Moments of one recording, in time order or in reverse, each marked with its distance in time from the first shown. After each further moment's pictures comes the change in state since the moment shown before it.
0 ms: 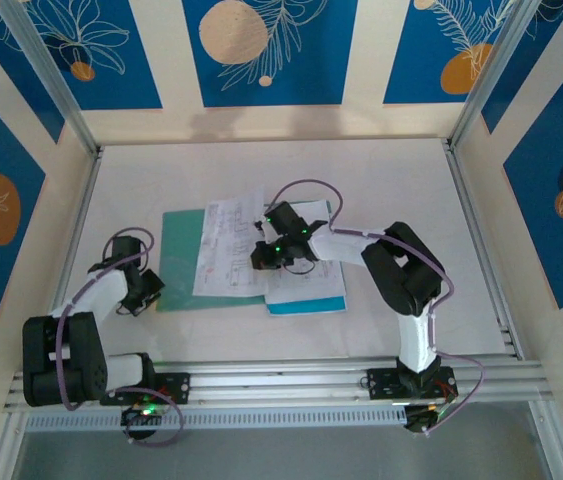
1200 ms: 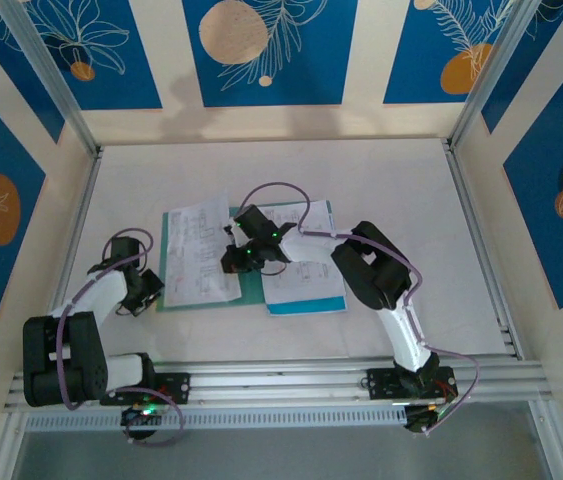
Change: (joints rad) left arm 0.007 0.005 -0.006 0.016 0.019 0.000; right arm 0.100 0.183 0.212 0.028 -0.056 0.066
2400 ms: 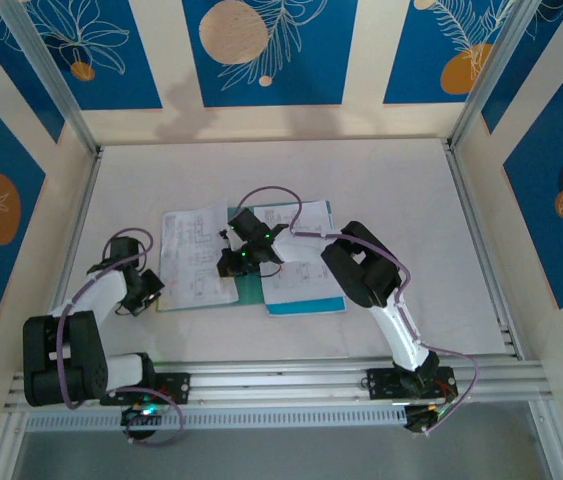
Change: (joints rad) left arm 0.002 0.011 0.000 0.002 0.008 0.018; right arm 0.016 0.071 0.064 -0.036 -0.018 0.025
